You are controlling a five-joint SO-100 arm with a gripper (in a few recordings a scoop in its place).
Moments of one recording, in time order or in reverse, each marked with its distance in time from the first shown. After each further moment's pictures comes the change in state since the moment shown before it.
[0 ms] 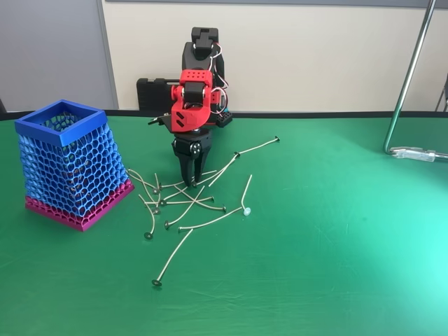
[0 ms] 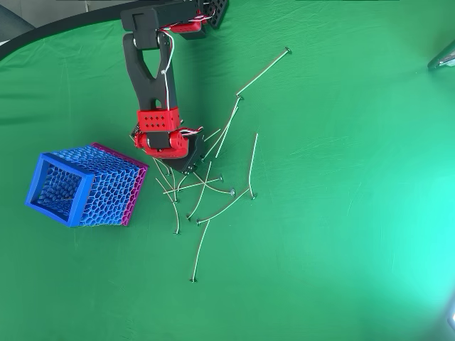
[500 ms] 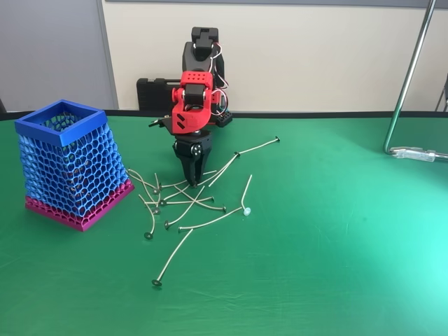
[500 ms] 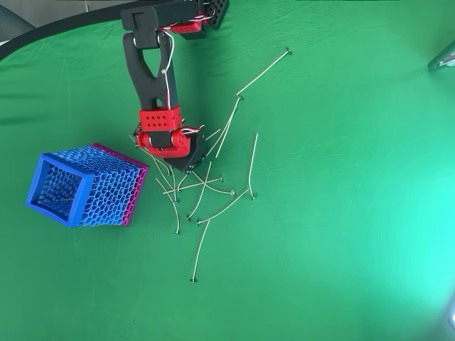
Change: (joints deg) arm -0.1 0.1 2.7 -2.4 -0.3
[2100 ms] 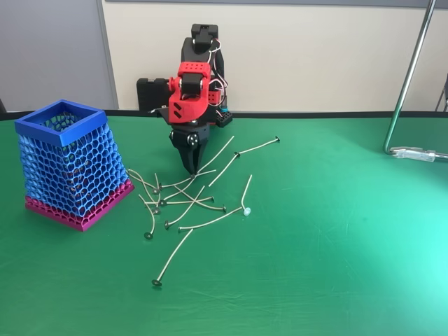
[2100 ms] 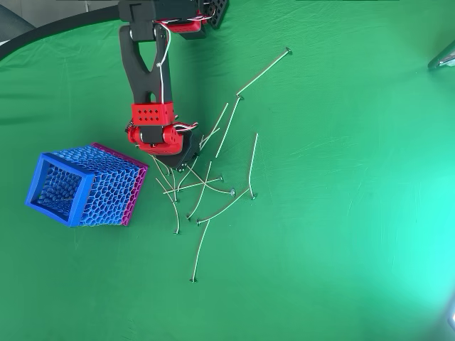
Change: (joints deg) arm 1.3 6.7 -0.7 5.9 -1.1
